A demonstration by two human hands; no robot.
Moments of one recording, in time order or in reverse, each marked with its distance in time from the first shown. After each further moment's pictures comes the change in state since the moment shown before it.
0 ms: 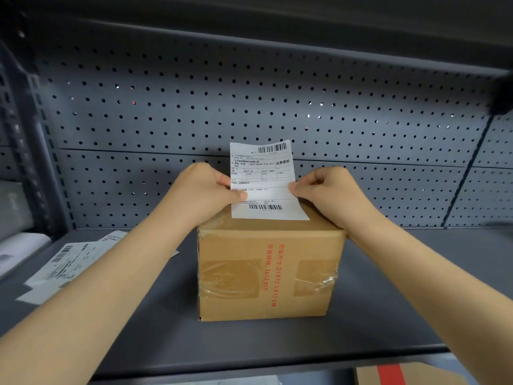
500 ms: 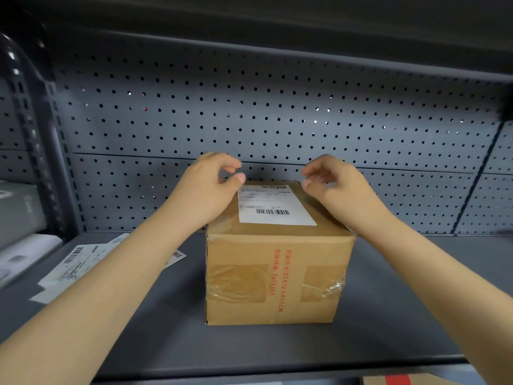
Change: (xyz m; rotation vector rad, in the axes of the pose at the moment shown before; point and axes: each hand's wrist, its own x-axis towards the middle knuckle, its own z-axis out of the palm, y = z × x) left_hand 0.008 -0.011 -0.006 0.128 0.125 0.252; right_hand 0.007 0.001 -0.009 -0.144 0.012 -0.287
